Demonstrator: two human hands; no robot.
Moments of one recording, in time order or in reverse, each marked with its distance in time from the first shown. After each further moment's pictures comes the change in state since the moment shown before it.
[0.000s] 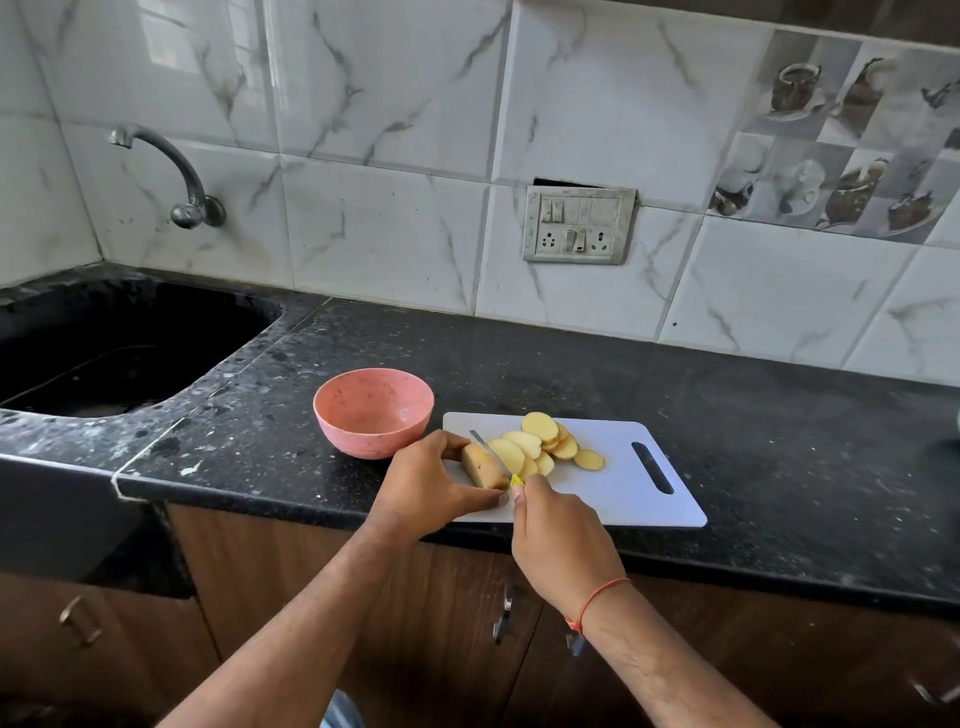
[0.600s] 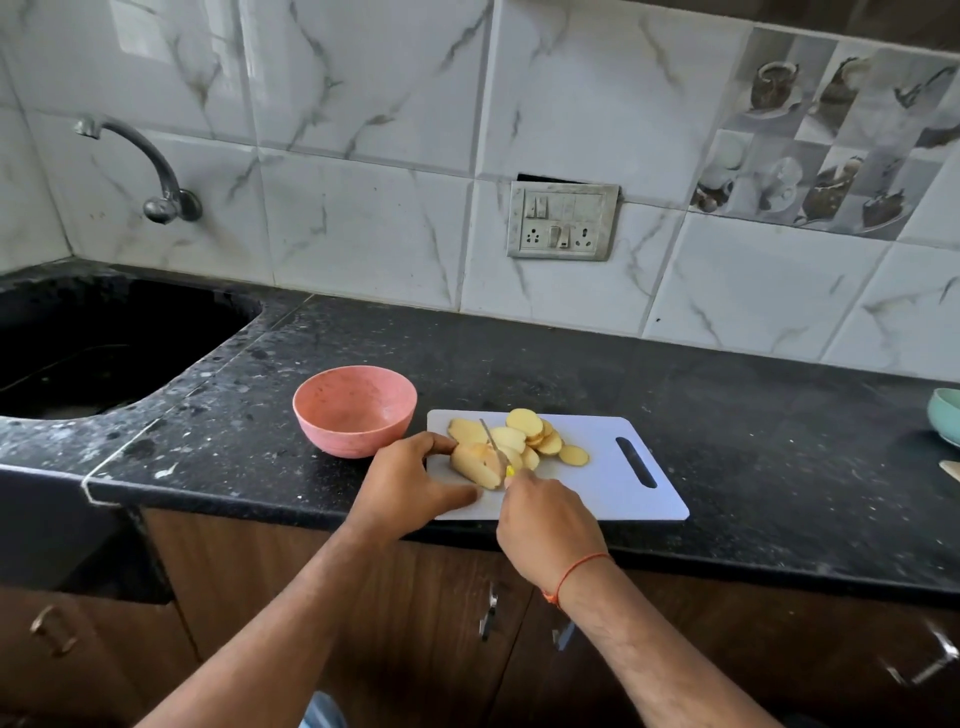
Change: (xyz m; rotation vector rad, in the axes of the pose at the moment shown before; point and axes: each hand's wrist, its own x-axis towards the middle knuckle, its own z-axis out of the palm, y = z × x) left_hand 0.001 -0.005 -0.002 -0.010 -0.033 0.026; right_hand 0.011 -0.005 -0.013 -0.061 -0.098 0.060
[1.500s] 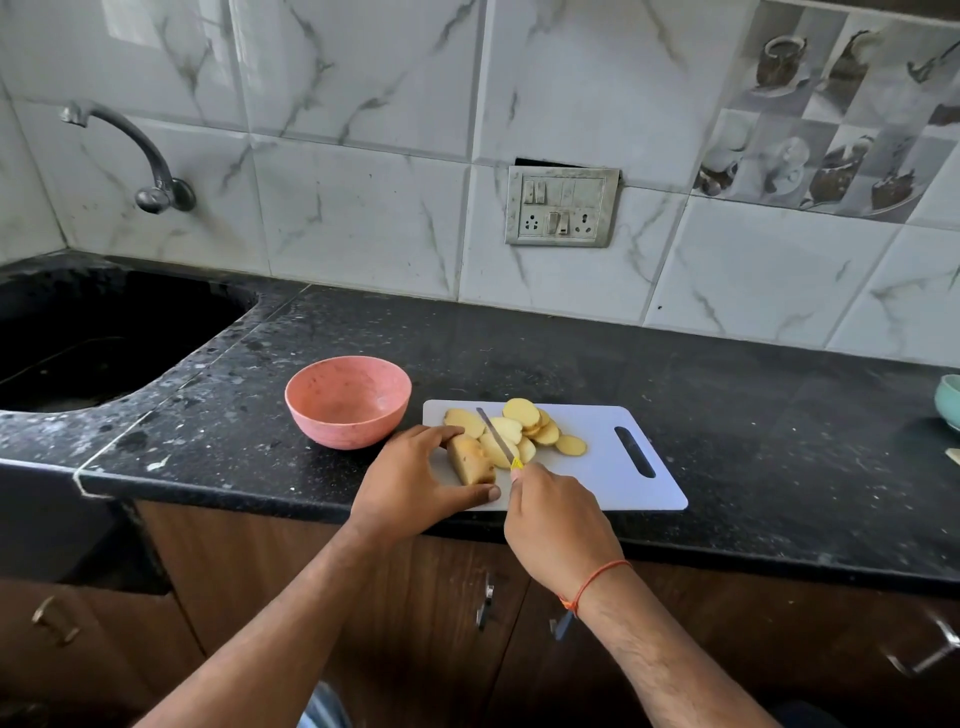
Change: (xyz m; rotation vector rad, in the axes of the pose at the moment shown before) left_hand -0.006 0.008 0.009 0.195 0.051 0.129; right_hand -0.012 0.011 -0.004 0.111 0.054 0.011
